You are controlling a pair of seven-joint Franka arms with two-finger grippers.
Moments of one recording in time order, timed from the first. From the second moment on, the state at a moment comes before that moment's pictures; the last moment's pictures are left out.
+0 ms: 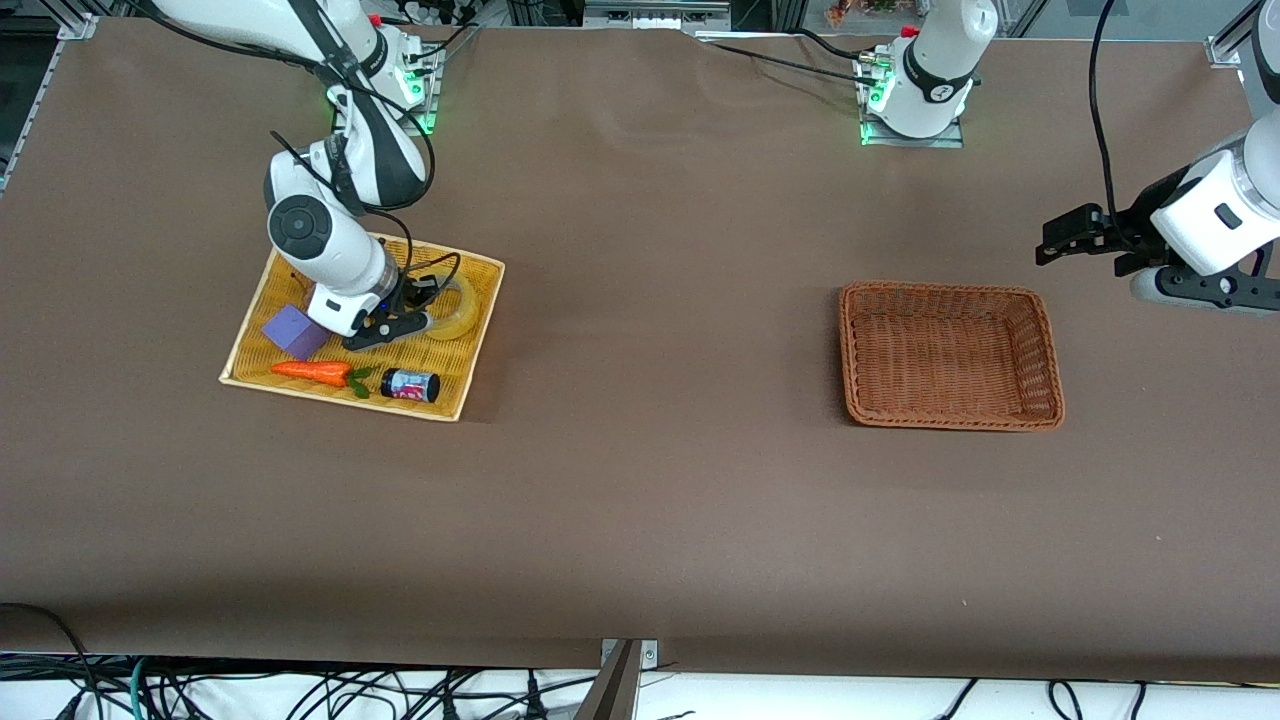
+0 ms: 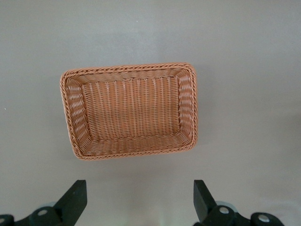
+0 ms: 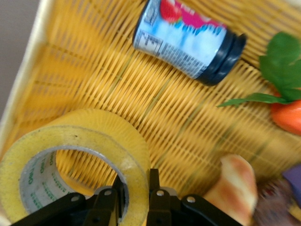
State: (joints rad) left arm -0.02 0.06 0.00 -1.61 -0.09 1.53 0.07; right arm 0.18 0.23 0.12 -2.24 -0.02 2.32 -0.02
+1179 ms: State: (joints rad) left arm -0.03 0.31 0.00 -1.61 -0.08 1.62 0.06; right arm 0.62 0.82 0.24 -1.49 0.01 2.33 0.96
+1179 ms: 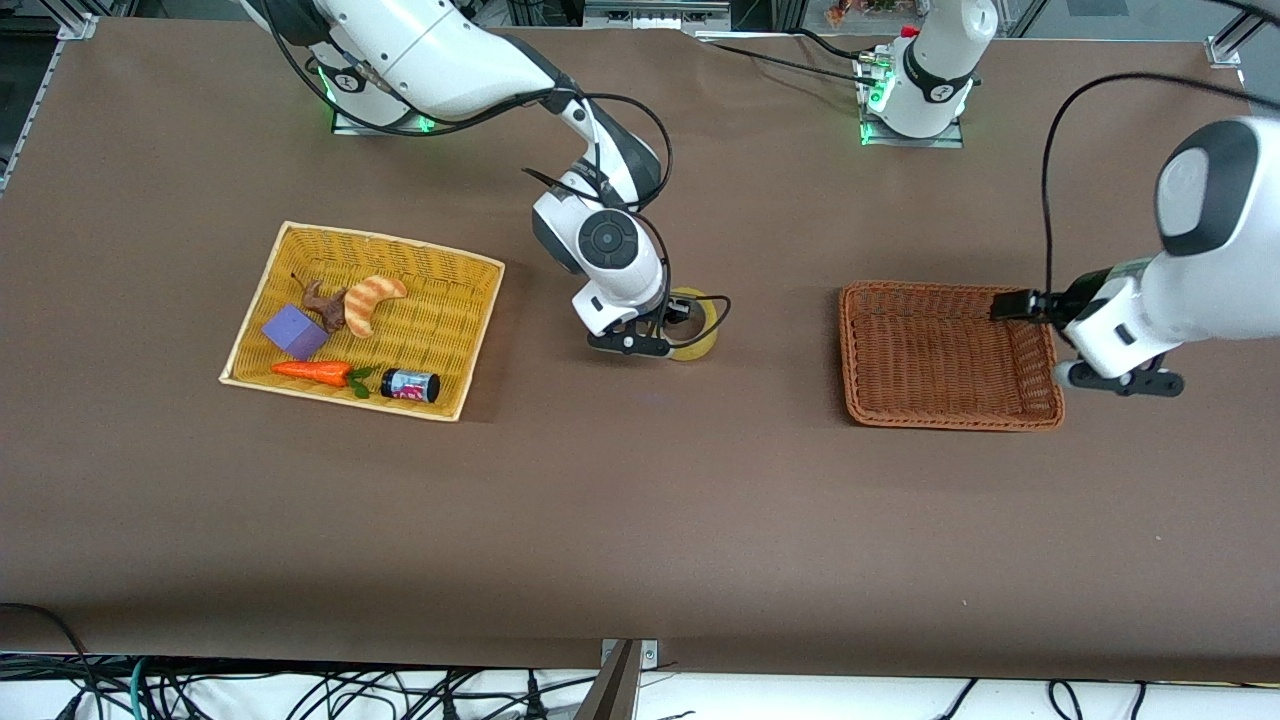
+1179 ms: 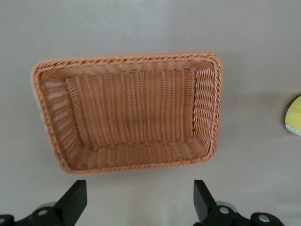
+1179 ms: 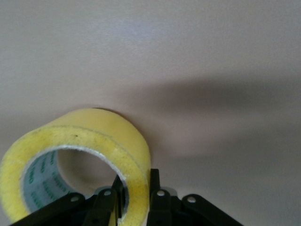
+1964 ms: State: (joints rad) left arm -0.11 0.48 -0.34 -1.80 -0.08 2.17 -0.48; right arm 0.60 0.50 -0.03 -1.43 -0.01 1.79 0.72
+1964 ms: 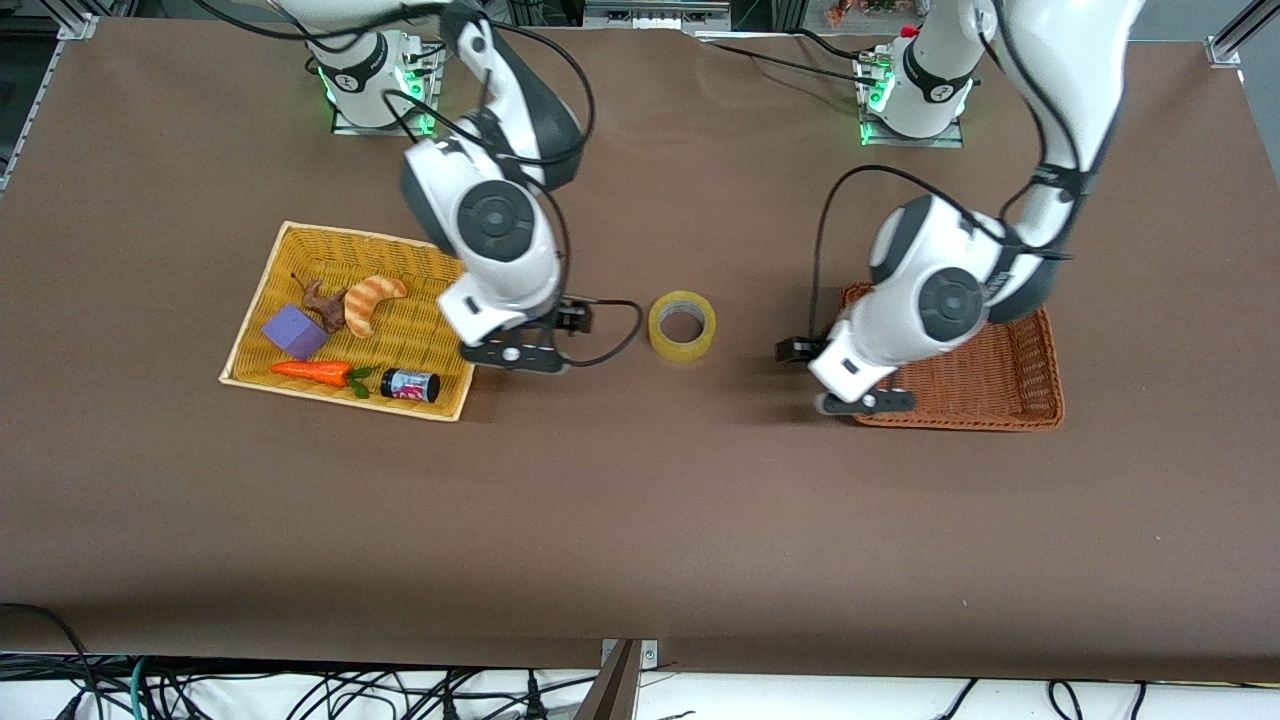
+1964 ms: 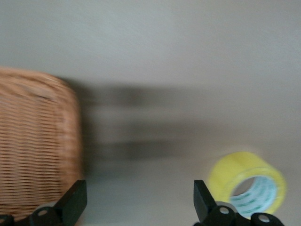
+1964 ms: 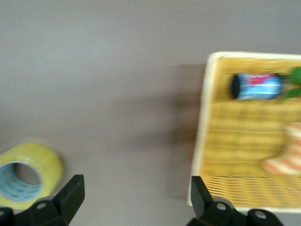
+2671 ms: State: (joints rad) left arm -0.20 0.60 -0.46 -1.84 0.13 2.34 -0.81; right arm 0.30 0.24 -0.18 -1.47 -0.02 1.65 0.08
